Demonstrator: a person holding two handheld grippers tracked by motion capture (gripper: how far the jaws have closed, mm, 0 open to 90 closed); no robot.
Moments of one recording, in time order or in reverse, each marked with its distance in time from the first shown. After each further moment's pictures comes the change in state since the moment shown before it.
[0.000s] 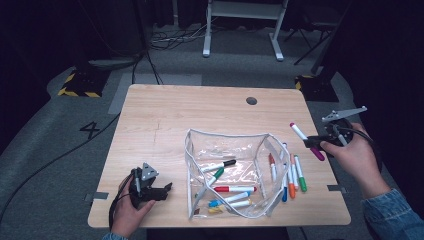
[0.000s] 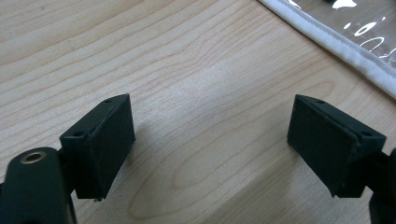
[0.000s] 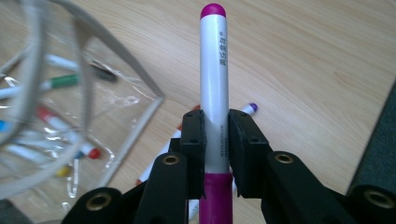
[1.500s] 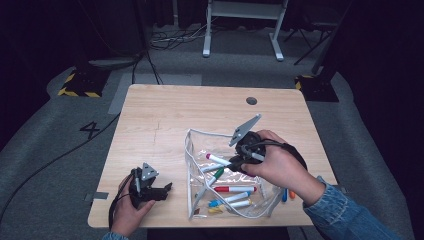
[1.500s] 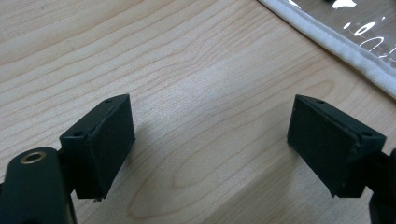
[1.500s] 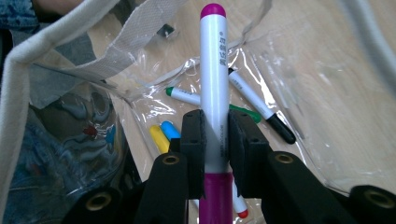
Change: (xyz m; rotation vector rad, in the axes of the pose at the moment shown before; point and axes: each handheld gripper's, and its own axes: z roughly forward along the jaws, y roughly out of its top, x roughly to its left) left arm 0.000 0.000 0.000 0.000 -0.001 0.000; right arm 0.194 0.082 0.053 0.173 0.311 -0.456
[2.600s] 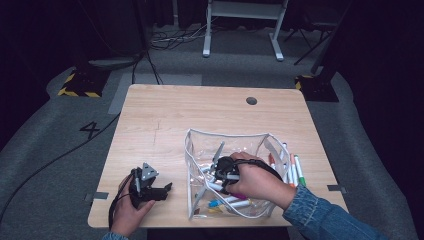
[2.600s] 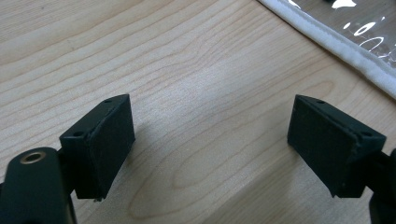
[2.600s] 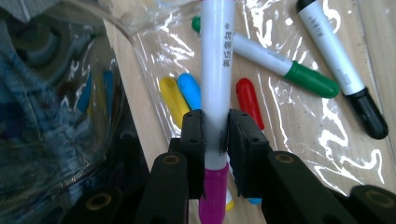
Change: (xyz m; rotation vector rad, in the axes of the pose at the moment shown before) left arm 0.000 0.000 0.000 0.000 0.000 -0.001; right arm 0.014 -0.006 0.088 0.304 0.084 -0.124
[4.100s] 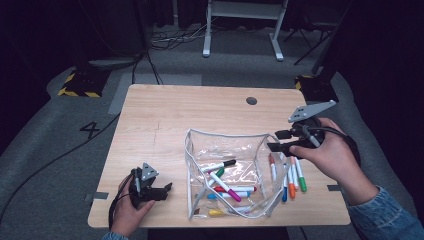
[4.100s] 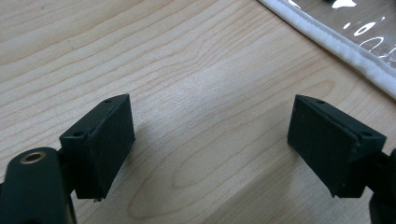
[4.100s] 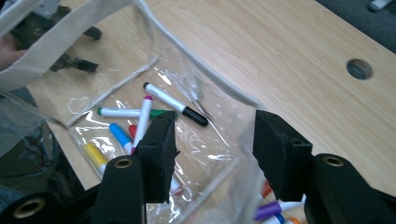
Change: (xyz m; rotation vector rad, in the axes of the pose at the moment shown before) left arm 0.000 0.000 0.000 0.000 0.000 0.001; right arm -0.045 -0.129 -0.141 -0.540 -0.266 0.372
